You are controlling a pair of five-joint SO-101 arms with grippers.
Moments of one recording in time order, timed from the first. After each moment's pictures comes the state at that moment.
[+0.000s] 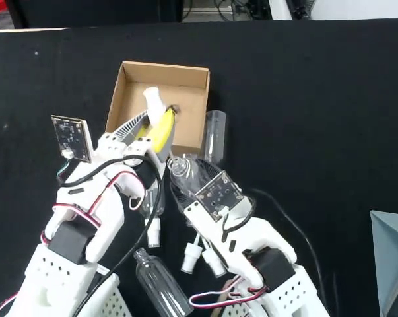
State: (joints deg) left arm 21.1 -73.3 59.6 26.3 22.1; right arm -33.5 -98.9 88.6 42.5 11.2
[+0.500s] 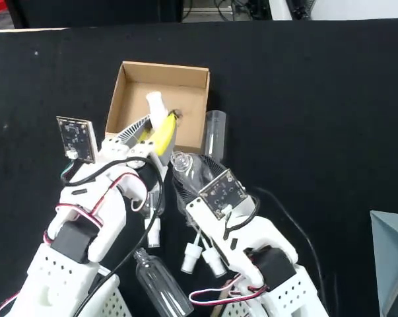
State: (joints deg) left arm 21.6 -73.3 61.8 26.3 22.3; right arm -31.7 -98.9 88.6 41.1 11.3
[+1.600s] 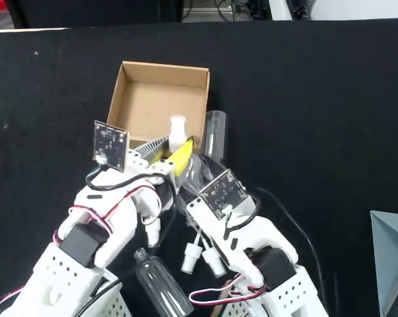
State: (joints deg) left arm 28.7 -73.3 63.4 32.8 16.1; right arm -31.6 -98.9 88.6 41.1 11.3
